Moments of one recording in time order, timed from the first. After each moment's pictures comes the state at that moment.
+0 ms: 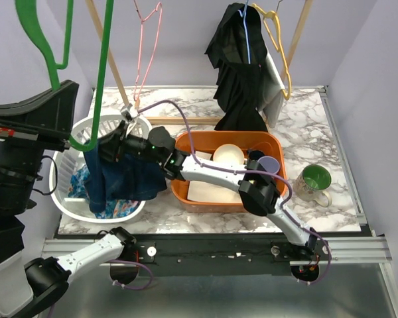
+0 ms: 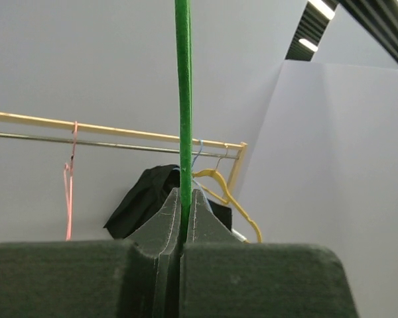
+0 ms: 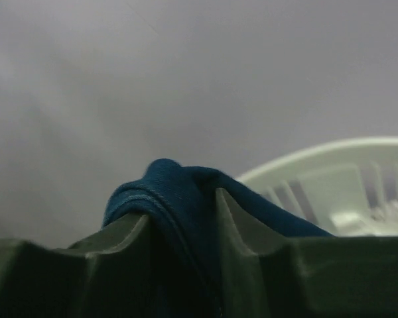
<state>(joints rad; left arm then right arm) -0.64 0.88 2.00 -0.51 -0.16 -0.24 1.14 2.34 2.09 0.72 -0.27 0.51</state>
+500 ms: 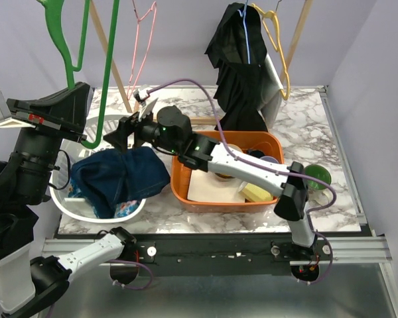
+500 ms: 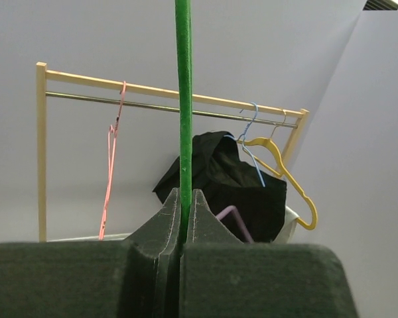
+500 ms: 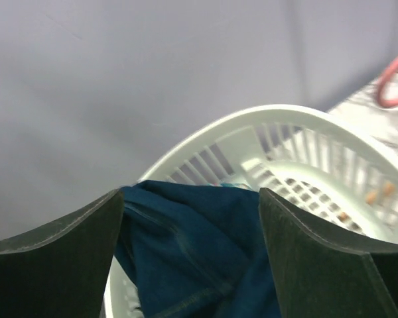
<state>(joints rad) -0.64 0.89 1.93 -0.59 -0.29 -0.15 1.14 2.07 2.00 0.12 -0.02 0.37</state>
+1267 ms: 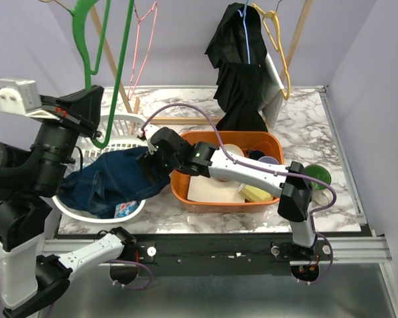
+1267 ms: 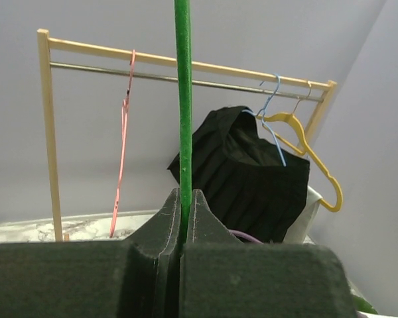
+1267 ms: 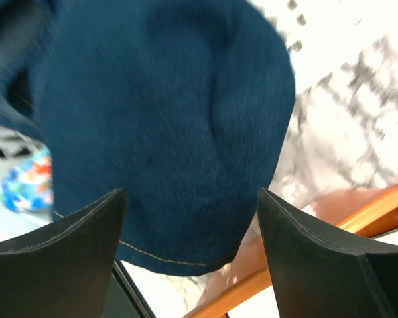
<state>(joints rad) -0.64 0.91 1.89 -0.62 -0.32 -0.14 1.14 1.99 1.87 -0.49 0.05 0.20</state>
